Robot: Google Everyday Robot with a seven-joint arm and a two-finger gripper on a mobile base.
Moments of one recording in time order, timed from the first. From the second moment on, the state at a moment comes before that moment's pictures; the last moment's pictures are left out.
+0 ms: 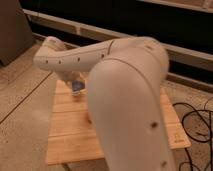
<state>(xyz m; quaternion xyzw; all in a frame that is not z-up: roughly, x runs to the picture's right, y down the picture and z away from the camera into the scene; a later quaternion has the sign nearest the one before) -0.111 -0.046 0.712 -0.05 0.17 0.57 0.80</state>
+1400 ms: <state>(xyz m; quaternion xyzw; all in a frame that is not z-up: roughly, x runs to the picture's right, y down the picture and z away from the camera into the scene) 0.046 -0.007 0.742 -0.14 0.17 0.77 0.59</state>
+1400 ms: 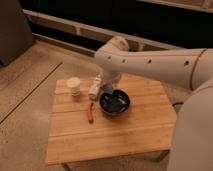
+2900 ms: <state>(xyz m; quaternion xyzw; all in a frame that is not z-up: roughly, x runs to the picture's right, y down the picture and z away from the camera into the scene) 0.042 0.047 0.867 -0.19 0.24 0.70 0.64</state>
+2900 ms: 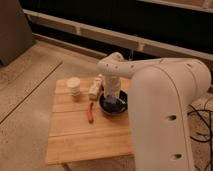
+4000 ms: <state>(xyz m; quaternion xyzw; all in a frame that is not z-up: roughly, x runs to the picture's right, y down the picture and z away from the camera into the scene) 0.056 0.067 0.874 -0.19 0.25 0.70 0.64</state>
